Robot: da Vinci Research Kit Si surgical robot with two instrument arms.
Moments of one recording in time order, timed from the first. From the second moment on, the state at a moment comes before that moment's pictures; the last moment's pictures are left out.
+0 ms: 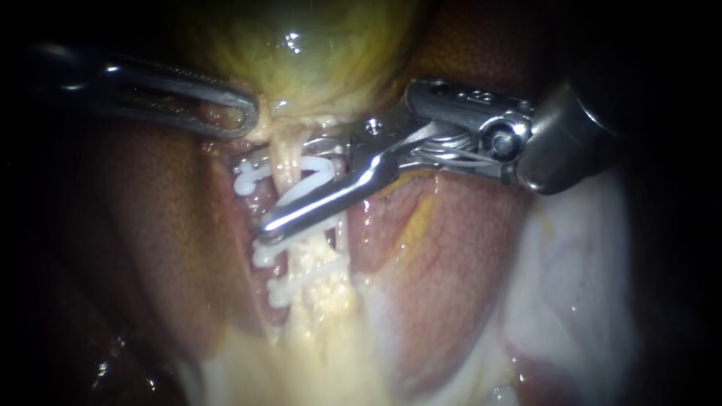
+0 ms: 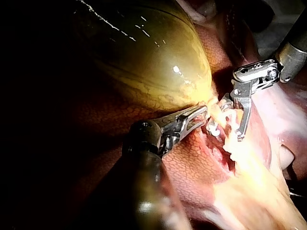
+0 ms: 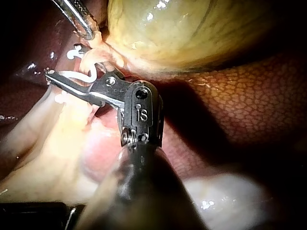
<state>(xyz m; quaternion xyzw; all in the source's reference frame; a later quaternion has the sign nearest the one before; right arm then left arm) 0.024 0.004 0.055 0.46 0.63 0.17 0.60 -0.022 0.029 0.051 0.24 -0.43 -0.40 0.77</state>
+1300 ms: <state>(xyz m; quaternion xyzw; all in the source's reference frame) 0.024 0.005 0.056 0.51 0.59 0.23 0.58 -0.022 0.030 0.051 0.24 -0.43 -0.40 0.77</state>
